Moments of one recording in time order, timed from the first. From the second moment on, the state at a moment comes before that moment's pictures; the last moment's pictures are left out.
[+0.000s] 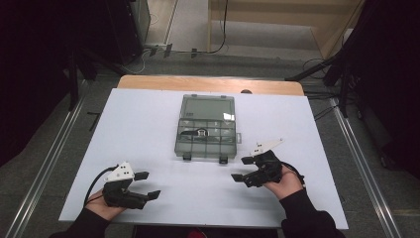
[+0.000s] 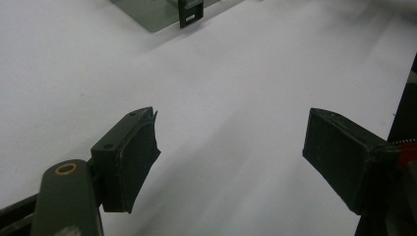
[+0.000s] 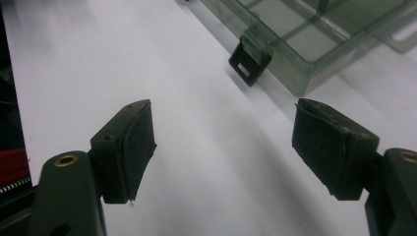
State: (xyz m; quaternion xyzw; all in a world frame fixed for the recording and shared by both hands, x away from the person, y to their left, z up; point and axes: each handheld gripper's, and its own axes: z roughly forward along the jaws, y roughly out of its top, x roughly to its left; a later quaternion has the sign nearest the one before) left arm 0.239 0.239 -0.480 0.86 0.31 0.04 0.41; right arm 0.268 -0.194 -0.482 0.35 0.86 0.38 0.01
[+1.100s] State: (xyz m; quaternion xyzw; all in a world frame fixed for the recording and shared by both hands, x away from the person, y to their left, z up) left arm 0.239 0.240 -0.482 0.86 0.31 0.05 0.41; right arm 0.225 -0.244 -0.503 0.40 0.84 0.37 0.03
